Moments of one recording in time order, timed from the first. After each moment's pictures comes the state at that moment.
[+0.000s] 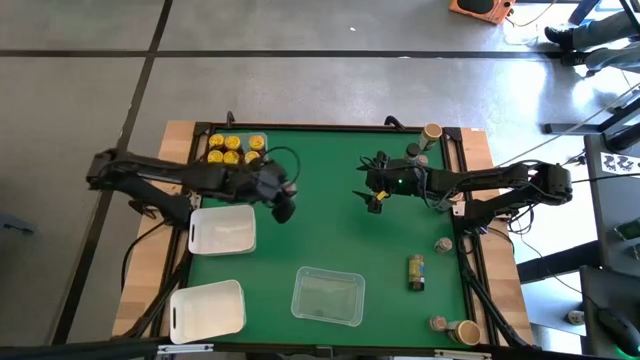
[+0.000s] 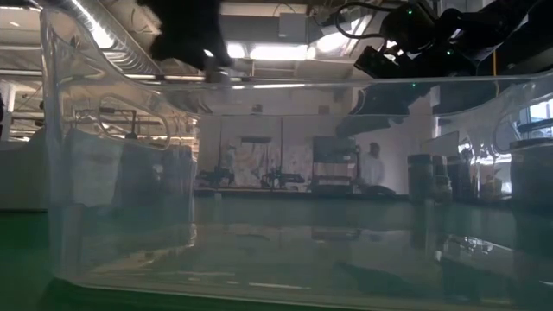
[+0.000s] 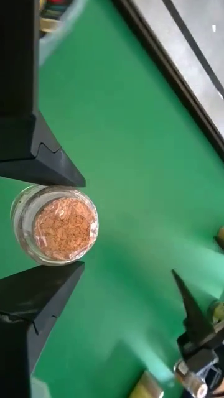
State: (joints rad) left arm -0.06 1.29 1.08 -0.63 -0.46 -0.60; right arm -0.20 1.31 0.61 0.19 0.12 -0.27
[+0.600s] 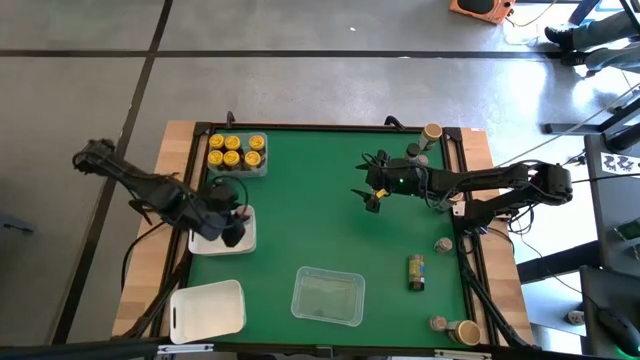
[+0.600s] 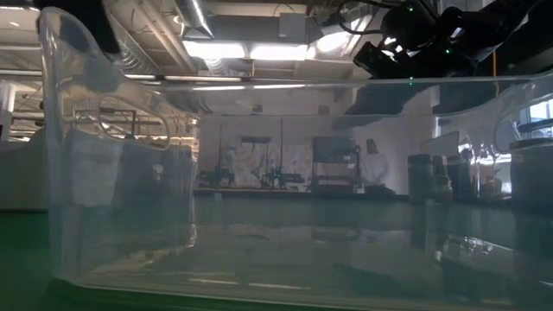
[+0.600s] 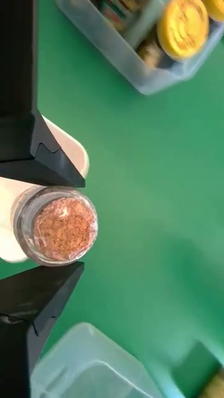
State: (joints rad) left arm -0.48 0.98 0.94 -1.08 -0.55 -1.09; right arm -0.20 1.31 0.61 0.23 0.12 -0.21
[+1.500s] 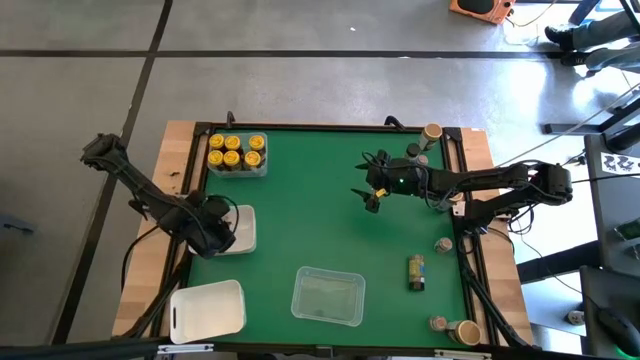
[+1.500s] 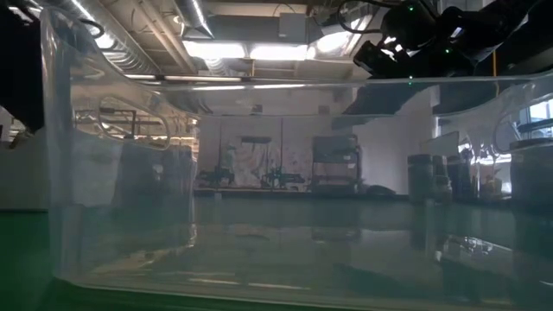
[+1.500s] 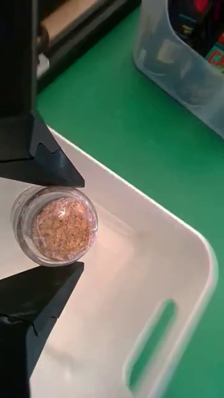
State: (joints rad) left arm -0.65 0.99 0.62 -1.19 -0.52 -1.36; right arm -0.20 1.31 0.61 0.24 0.12 -0.18
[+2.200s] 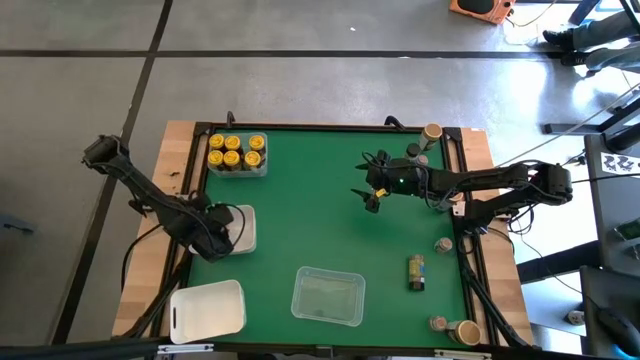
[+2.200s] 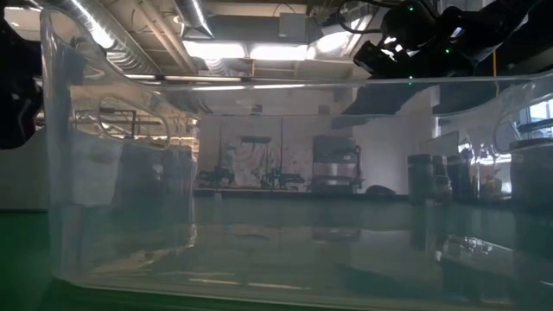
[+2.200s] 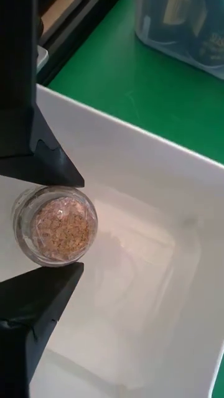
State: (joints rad) left arm -0.65 1.06 0.57 -1.10 -0.42 -1.20; right arm -0.20 1.31 0.61 0.24 0.12 -0.18
